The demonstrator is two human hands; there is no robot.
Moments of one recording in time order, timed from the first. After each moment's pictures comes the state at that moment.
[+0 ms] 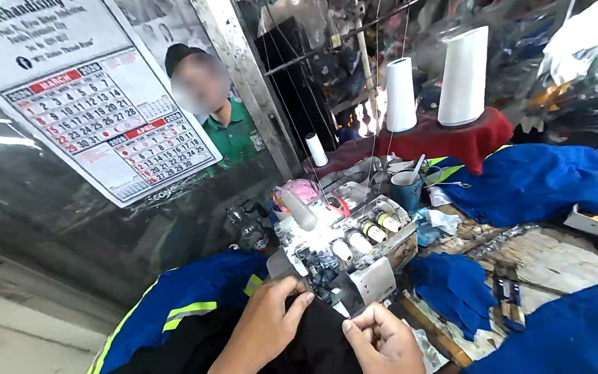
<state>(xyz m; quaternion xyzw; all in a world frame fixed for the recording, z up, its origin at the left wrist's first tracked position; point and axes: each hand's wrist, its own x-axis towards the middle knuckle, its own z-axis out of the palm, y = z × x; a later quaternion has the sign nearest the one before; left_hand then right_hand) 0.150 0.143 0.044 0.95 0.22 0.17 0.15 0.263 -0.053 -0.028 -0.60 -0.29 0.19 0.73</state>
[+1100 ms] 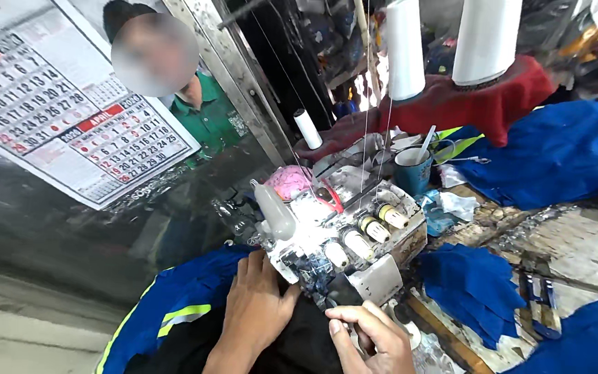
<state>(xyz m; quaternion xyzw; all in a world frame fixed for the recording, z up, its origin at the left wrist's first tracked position) 0.173 0.162 0.033 0.93 0.31 0.15 -0.12 0.261 -0.023 -0.045 -0.59 -0.33 0.03 0.73</state>
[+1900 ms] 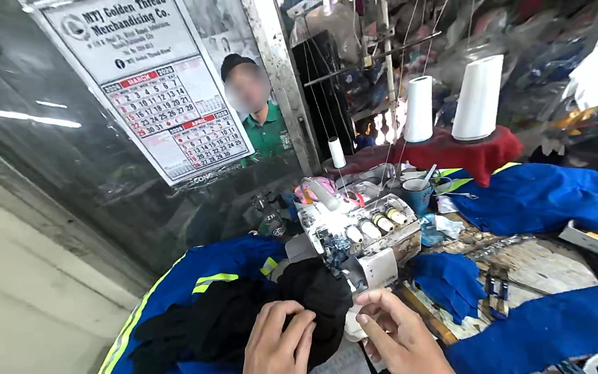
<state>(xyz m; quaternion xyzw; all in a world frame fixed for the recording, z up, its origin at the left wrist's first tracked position) 0.082 0.055 0.006 0.91 0.19 0.38 -0.04 0.281 -0.091 -0.019 -0.57 -0.45 0.25 0.64</state>
